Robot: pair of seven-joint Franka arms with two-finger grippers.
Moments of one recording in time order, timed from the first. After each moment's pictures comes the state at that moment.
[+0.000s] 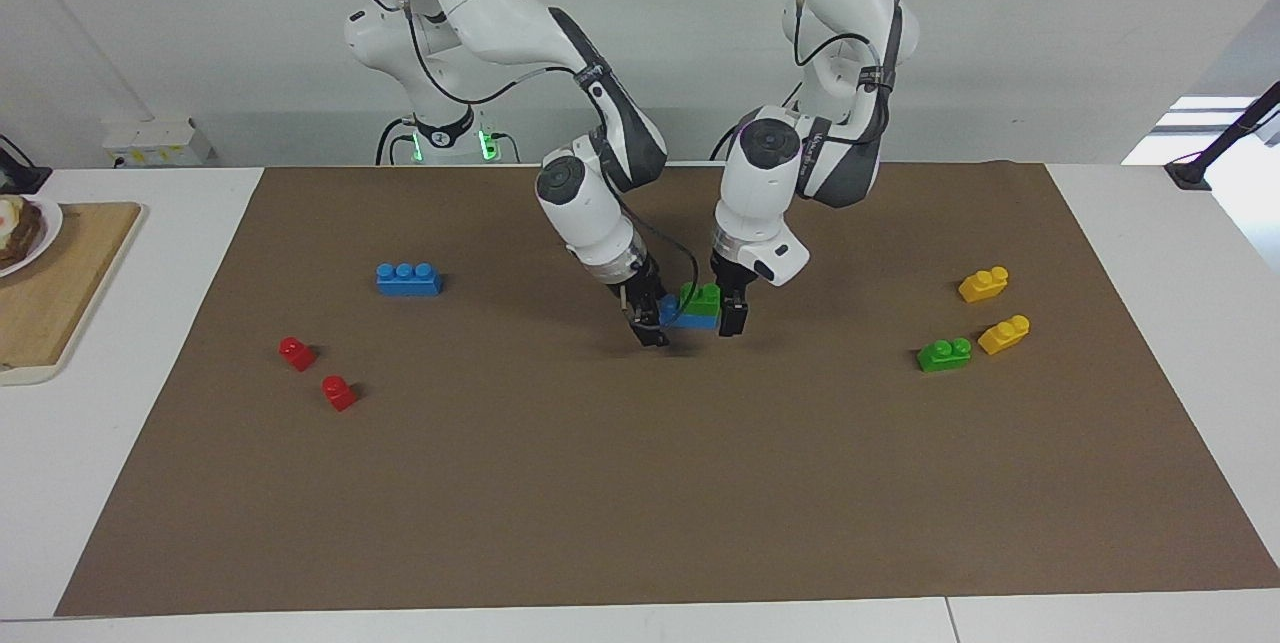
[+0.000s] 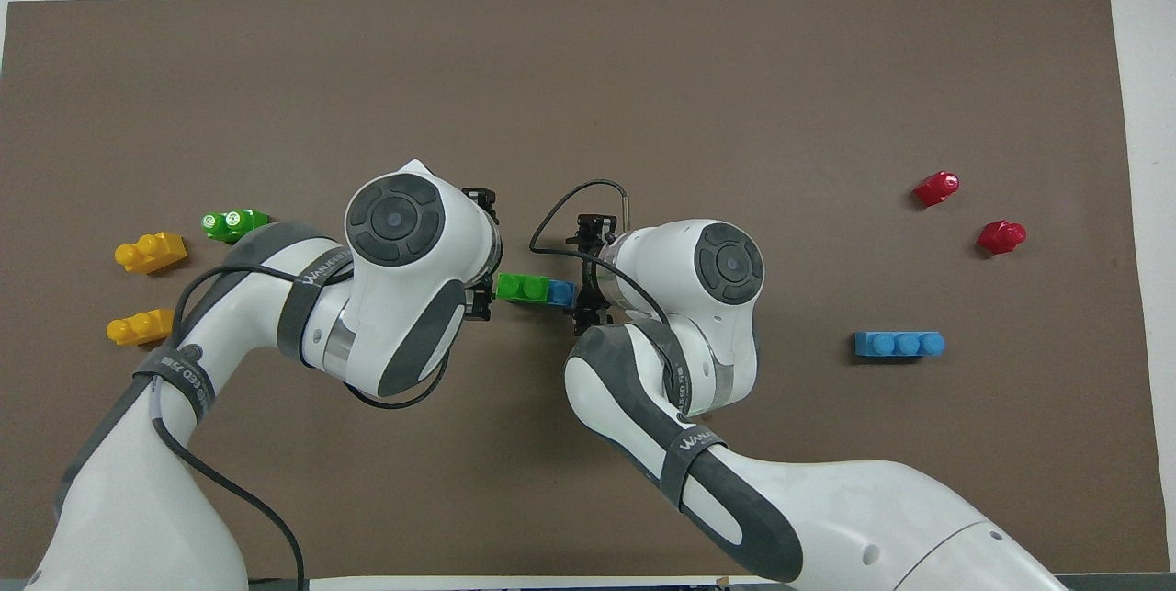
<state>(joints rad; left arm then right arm) -0.51 0.22 -0.03 -1.96 -0.01 2.24 -1.98 0.50 0.41 0.12 -1.96 0.54 2.61 1.79</state>
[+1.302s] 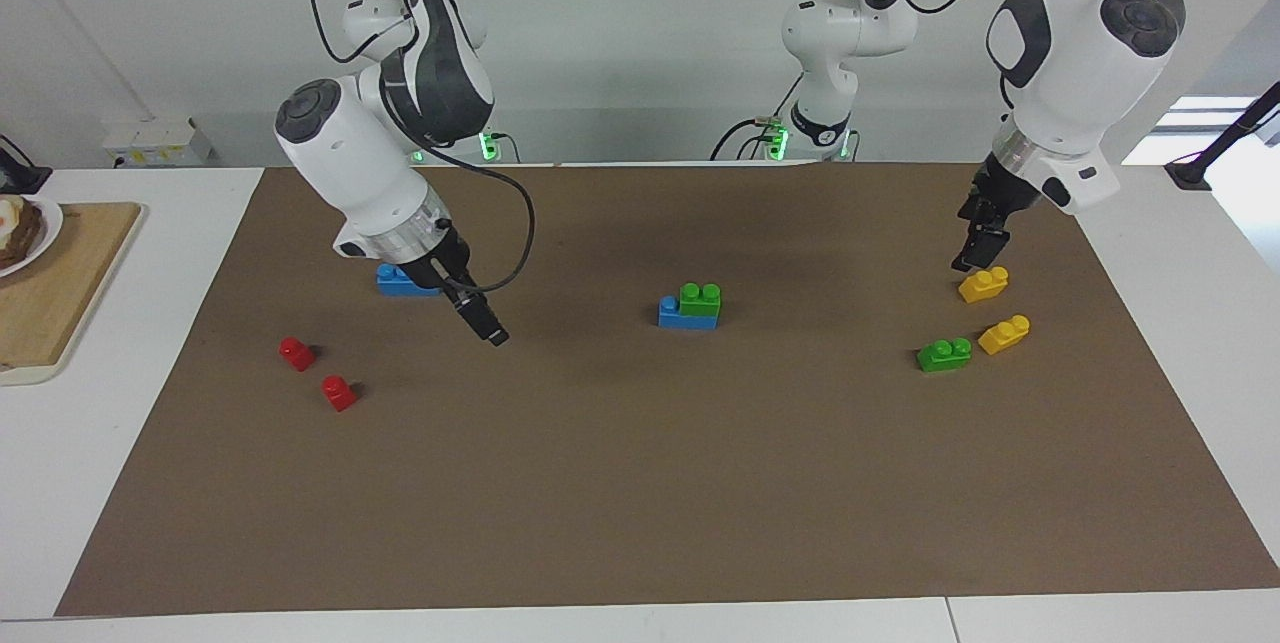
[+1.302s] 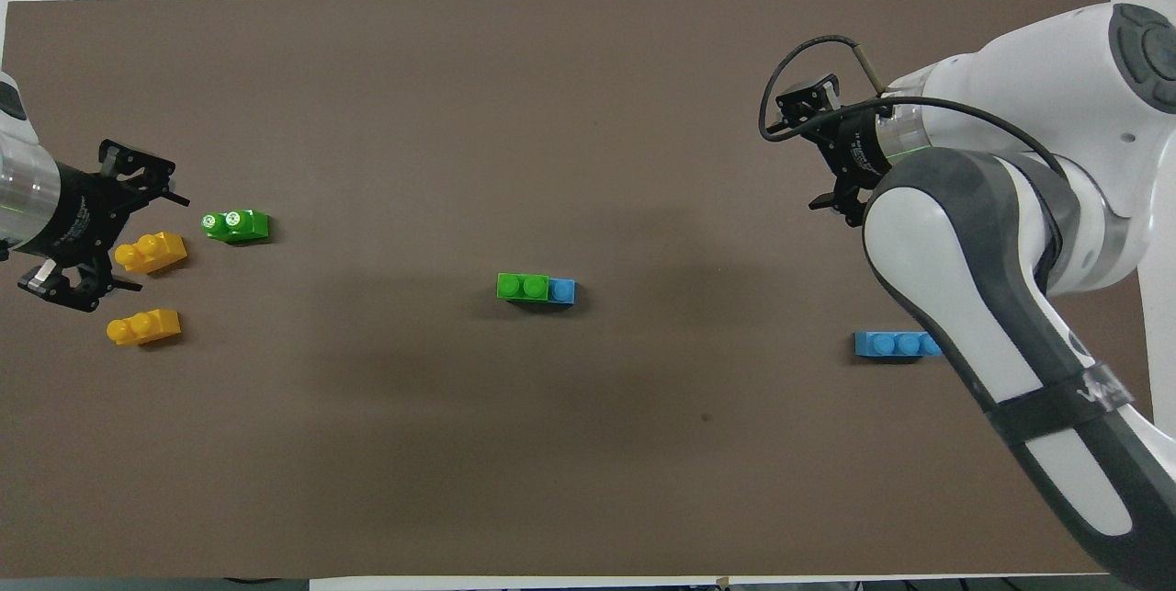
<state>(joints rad) 0.00 -0.03 -0.02 -1.84 -0.01 1.78 -1.02 0.07 0.19 0.11 -1.76 0.28 2.07 0.97</state>
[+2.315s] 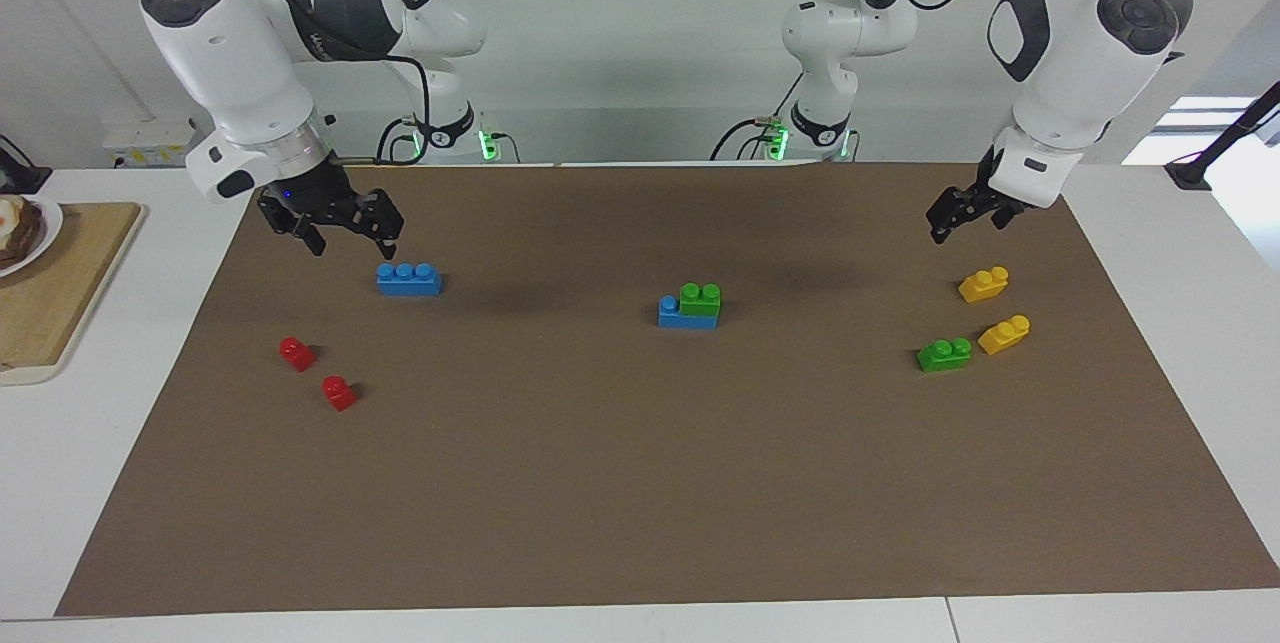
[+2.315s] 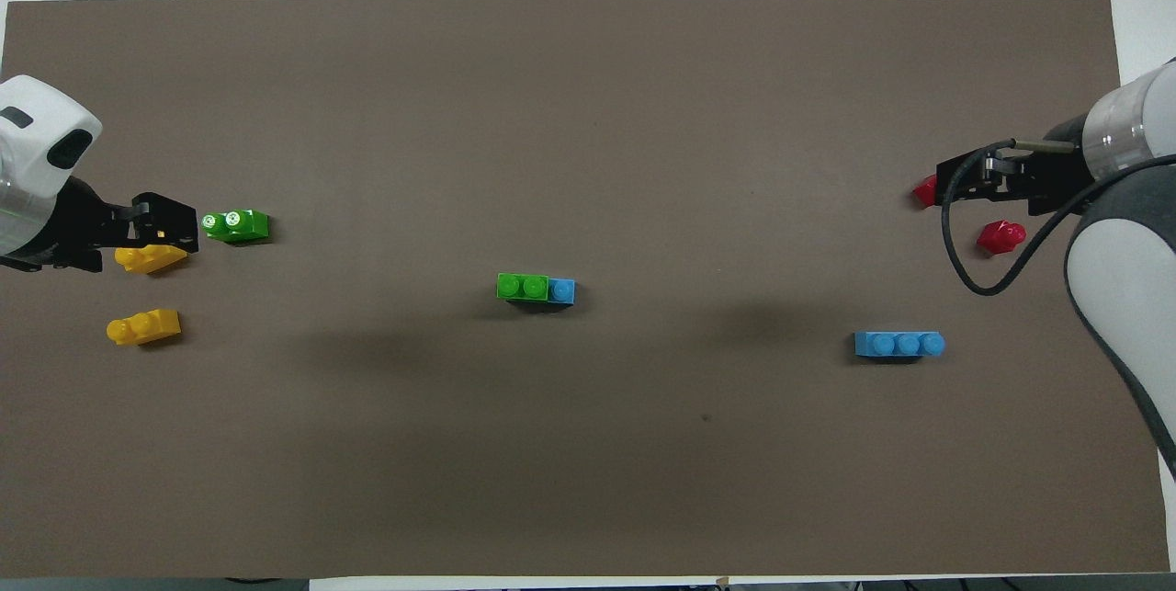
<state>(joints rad) 0.00 -0.03 -0.05 -1.79 0.04 1.71 -0.18 -0.07 0.01 0.10 -1.73 0.01 1.75 0.15</state>
